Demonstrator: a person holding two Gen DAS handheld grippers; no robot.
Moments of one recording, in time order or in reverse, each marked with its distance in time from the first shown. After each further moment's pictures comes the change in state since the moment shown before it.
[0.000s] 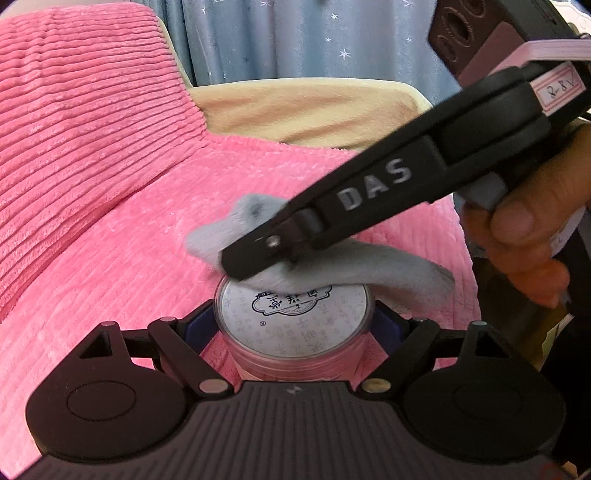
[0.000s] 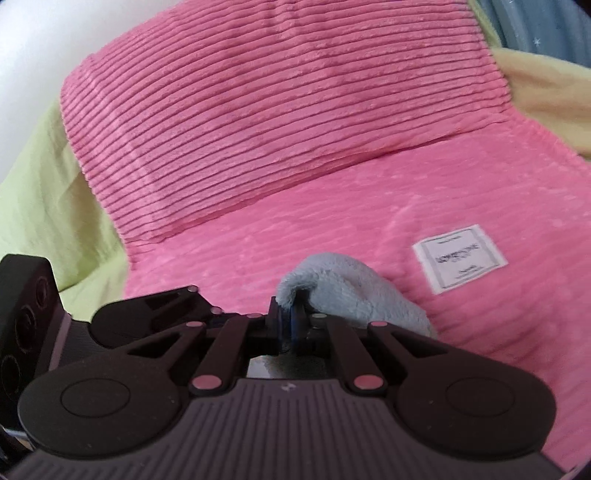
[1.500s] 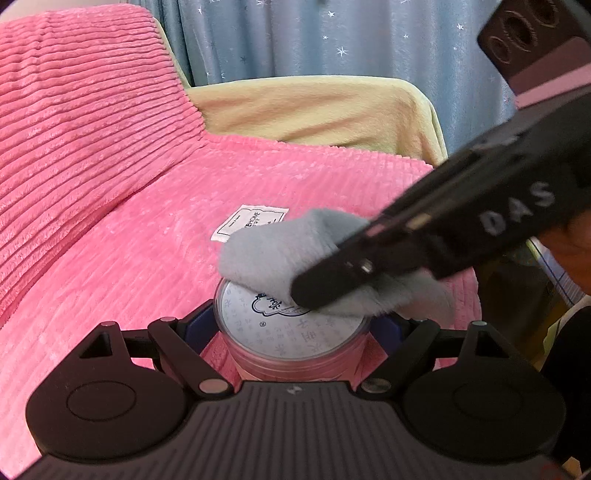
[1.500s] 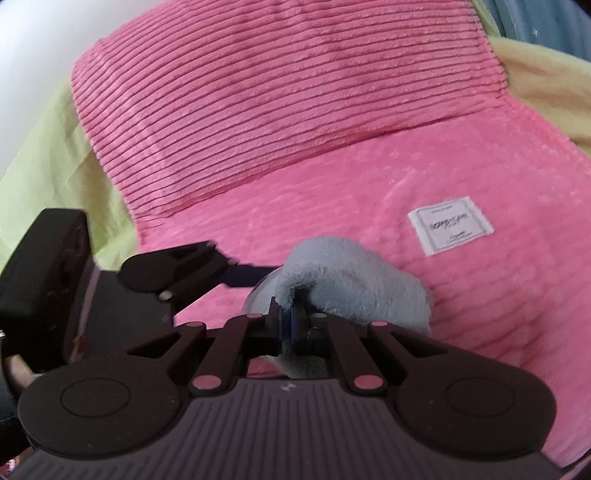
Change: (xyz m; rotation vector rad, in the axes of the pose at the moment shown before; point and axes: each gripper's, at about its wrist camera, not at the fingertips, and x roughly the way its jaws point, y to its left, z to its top) left arm -0.008 -0.003 -0.004 0.011 0.007 0.001; right arm -0.023 0.010 -0.020 0.001 0.071 0.052
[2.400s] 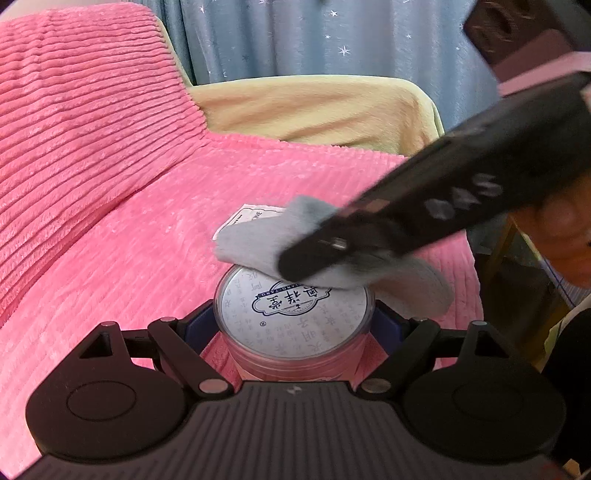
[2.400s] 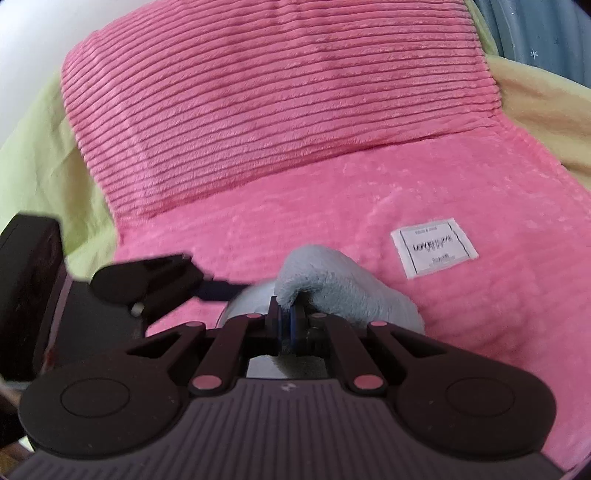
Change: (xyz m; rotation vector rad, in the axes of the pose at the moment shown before) left arm 0.002 0.002 0.004 -0.003 0.004 0.004; right arm -0.008 0.001 0.007 -0.082 -0.012 -0.091
